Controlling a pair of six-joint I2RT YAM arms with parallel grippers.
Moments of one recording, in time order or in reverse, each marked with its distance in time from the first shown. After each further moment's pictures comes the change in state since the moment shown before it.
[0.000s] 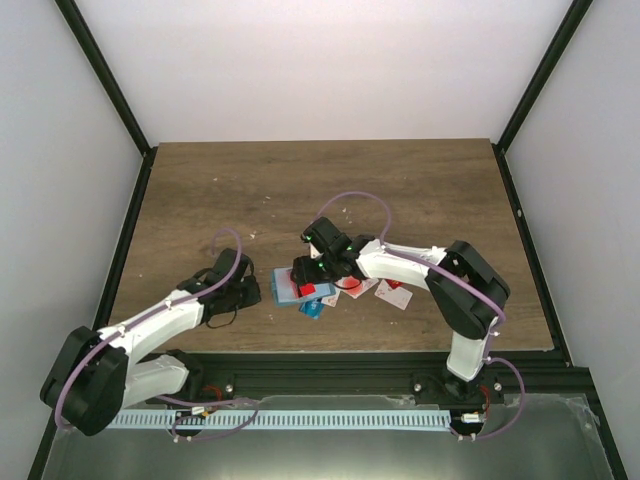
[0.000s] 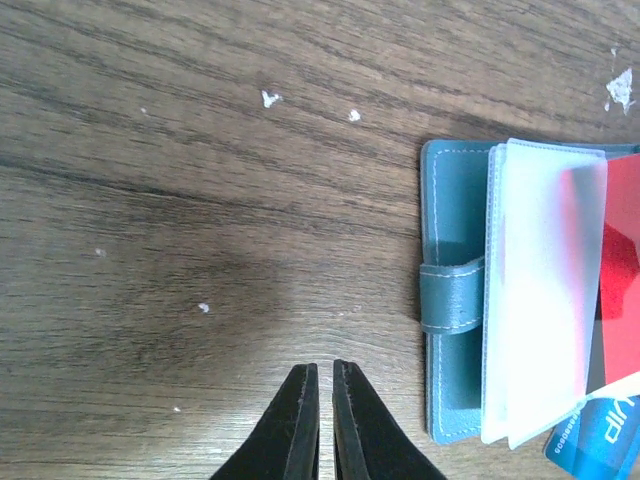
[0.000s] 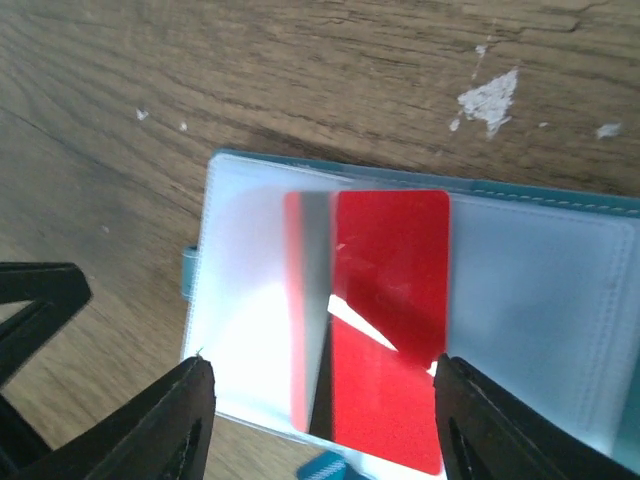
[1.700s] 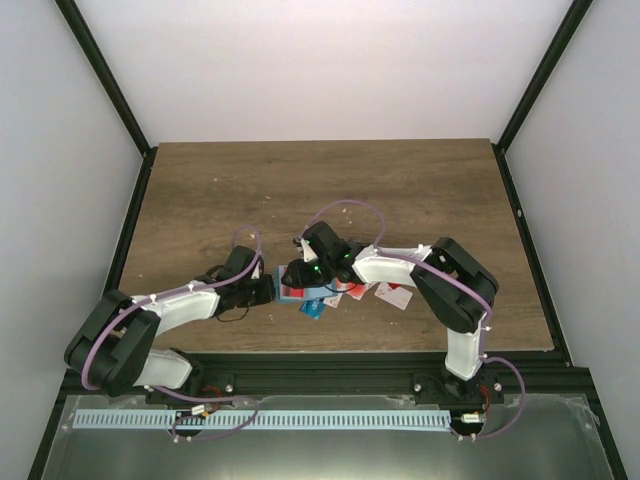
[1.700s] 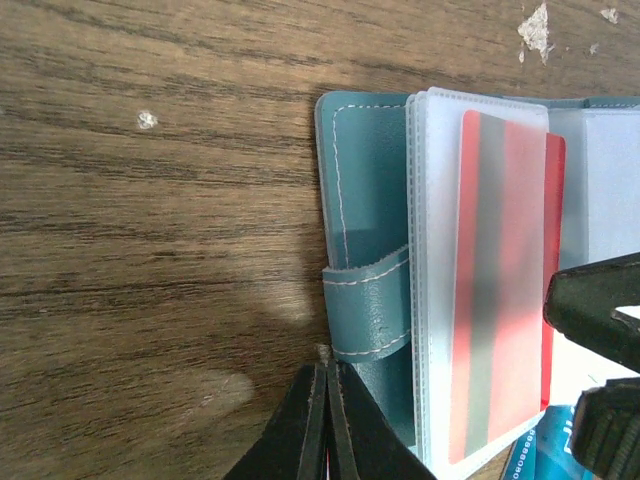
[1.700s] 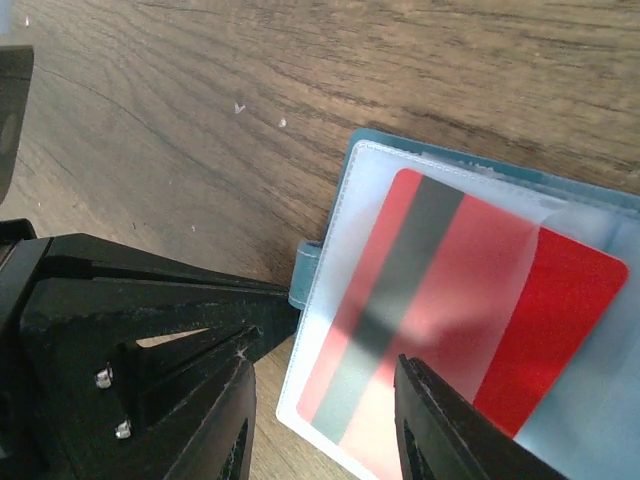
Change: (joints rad) left arm -0.007 0.226 -0.010 0.285 0.177 0.080; right arm 0.000 0.070 -0.057 0.246 -0.169 0.050
